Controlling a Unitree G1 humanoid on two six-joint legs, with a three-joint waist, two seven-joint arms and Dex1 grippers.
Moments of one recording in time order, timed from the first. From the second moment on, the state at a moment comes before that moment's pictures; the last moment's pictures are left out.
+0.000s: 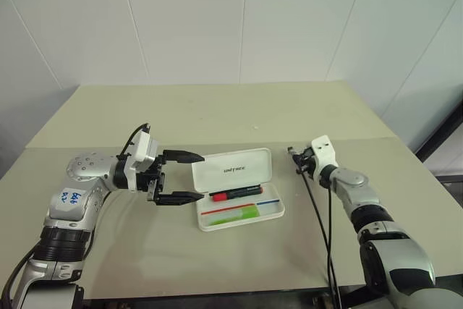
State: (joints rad) left arm -0.63 0.69 0.07 0.06 -0.50 0.24 -1.35; right arm -0.96 -0.43 -0.09 1.05 0.04 -0.07 0.57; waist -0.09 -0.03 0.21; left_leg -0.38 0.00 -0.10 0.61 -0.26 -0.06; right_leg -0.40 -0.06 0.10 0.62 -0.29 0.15
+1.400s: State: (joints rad) left arm -0.44 0.75 0.04 -0.03 -0.48 0.22 -1.37; right arm -0.82 -0.64 0.22 0.59 0.25 -0.11 1.54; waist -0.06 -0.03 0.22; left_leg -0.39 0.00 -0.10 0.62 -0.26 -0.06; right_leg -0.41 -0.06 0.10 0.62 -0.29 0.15
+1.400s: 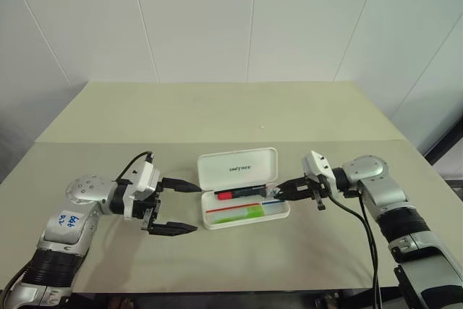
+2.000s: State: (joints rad) left arm -0.41 0.77 0.07 -0.07 -0.49 0.23 -1.35; right arm -0.86 -0.69 0.32 0.72 0.27 -0.22 1.54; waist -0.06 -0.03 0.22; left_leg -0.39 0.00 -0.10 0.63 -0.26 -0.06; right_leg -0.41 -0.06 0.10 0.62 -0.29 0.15
